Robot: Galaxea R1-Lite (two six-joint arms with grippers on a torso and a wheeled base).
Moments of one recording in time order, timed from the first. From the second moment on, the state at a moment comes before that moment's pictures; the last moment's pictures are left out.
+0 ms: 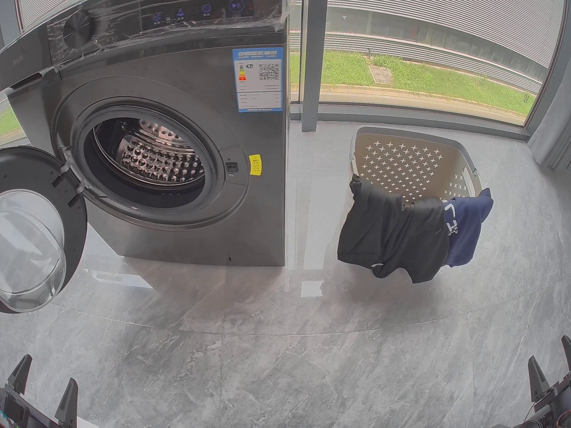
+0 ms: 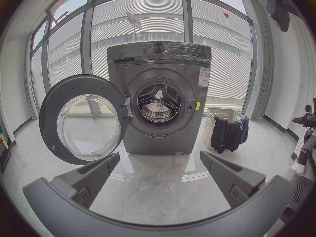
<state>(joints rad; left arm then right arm) 0.00 0.02 -0.02 0.00 -0.01 0.01 0.00 0.01 -0.02 0.00 -0.01 0.00</state>
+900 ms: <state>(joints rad) 0.00 0.02 -0.02 0.00 -0.01 0.01 0.00 0.02 -0.02 0.00 -0.01 0.00</state>
